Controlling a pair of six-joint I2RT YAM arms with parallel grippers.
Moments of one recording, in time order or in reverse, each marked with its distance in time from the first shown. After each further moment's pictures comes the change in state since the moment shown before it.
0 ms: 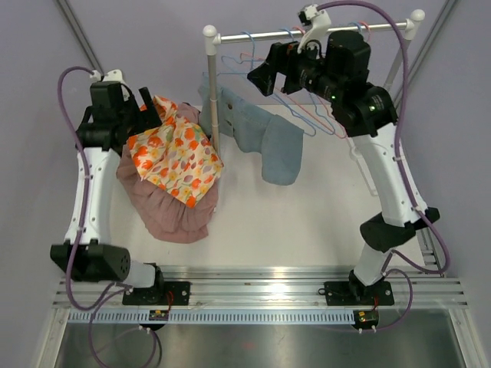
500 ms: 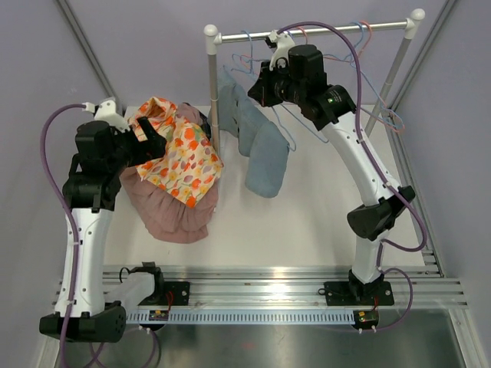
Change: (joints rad) left arm -0.021 -0.458 -0.325 0.055 0.164 -0.032; right arm 0.000 0.174 -0.091 0.005 0.011 -0.051
